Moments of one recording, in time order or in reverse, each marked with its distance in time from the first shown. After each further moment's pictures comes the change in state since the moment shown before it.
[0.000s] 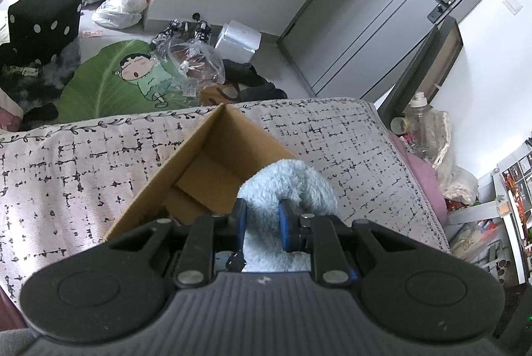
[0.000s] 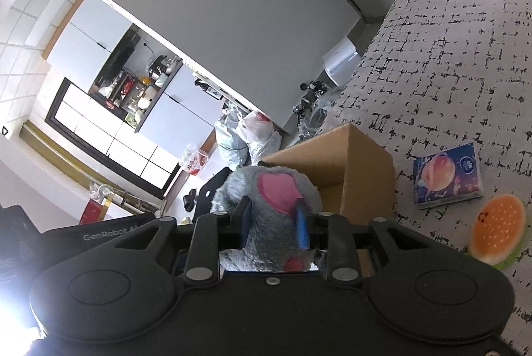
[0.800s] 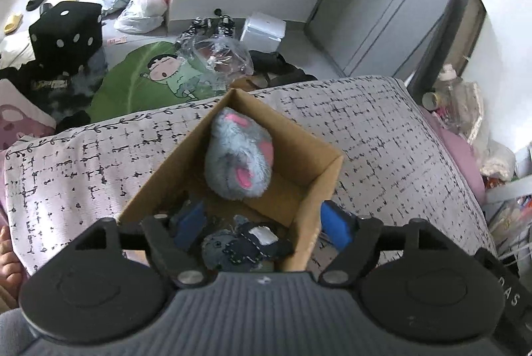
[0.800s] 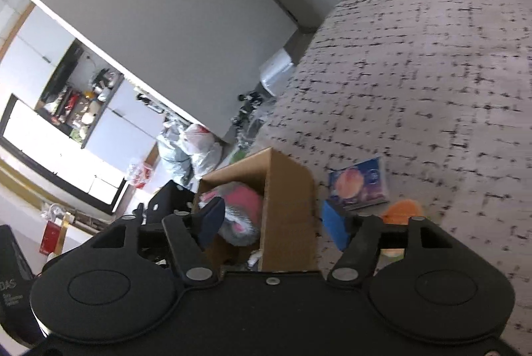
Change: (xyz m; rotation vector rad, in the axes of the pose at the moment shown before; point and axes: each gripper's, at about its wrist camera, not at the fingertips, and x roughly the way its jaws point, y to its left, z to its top) left arm -0.002 -0.040 -0.013 0.084 0.033 0.165; right arm -0.056 -0.010 0.019 0.067 -0.024 -0.235
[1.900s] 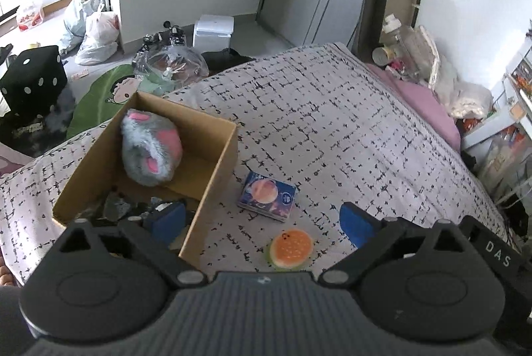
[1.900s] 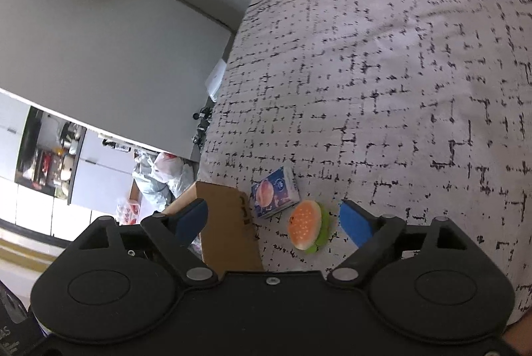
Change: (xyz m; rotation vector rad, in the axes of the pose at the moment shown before) left arm -0.014 -0.114 -0.039 0.222 0.017 0.001; right arm -0.053 -0.094 0.027 0.283 0.029 -0.073
